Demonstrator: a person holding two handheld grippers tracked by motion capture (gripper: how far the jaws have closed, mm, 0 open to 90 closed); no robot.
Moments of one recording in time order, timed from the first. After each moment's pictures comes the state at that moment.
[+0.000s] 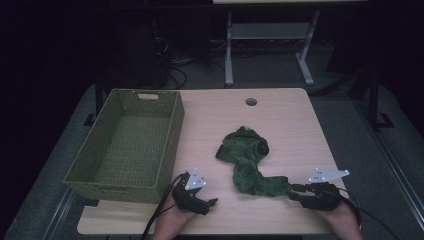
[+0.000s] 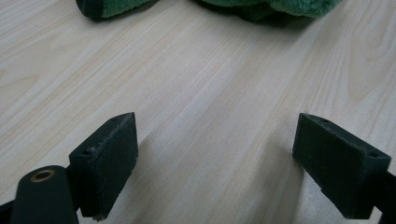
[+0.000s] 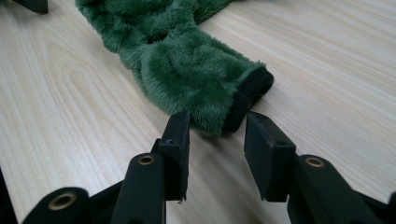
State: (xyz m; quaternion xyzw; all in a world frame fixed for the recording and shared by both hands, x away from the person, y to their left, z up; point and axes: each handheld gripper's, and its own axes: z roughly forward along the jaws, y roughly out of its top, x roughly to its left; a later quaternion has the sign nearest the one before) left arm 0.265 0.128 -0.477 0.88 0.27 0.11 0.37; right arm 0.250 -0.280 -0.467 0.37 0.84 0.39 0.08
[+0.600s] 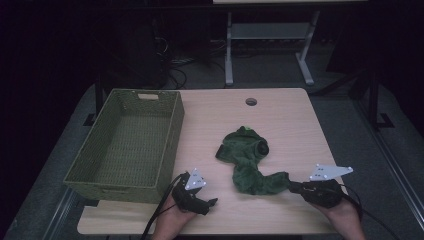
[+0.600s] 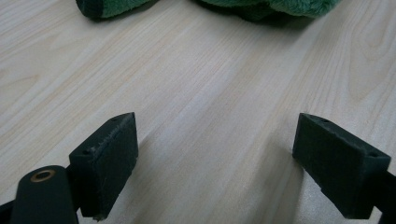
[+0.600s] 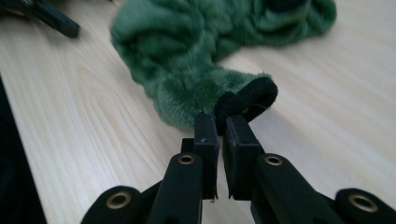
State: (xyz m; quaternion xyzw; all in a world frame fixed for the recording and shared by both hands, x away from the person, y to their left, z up) left arm 0.265 0.128 -0.477 0.88 0.27 0.11 0.37; right arm 0.247 -0.273 -0.437 0.33 0.85 0.41 0.11
